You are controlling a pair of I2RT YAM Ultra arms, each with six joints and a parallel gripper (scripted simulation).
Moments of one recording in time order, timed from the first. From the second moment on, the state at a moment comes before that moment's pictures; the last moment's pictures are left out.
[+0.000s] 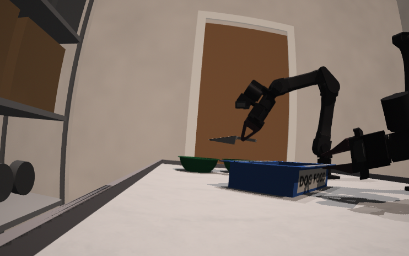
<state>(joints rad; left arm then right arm) 0.16 1.77 0.31 1.05 1.02 -1.20 -0.03 1.42 1.06 -0.68 -0.01 0.00</state>
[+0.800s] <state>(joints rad) 0.31 1.61 0.29 0.74 1.16 -1.01 -0.03 1.42 1.06 -0.68 -0.01 0.00</state>
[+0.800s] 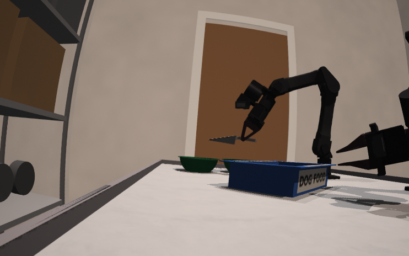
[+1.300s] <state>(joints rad) 0.29 1.54 0.34 0.65 1.05 -0.91 -0.03 1.42 1.06 -0.68 -0.01 0.00</state>
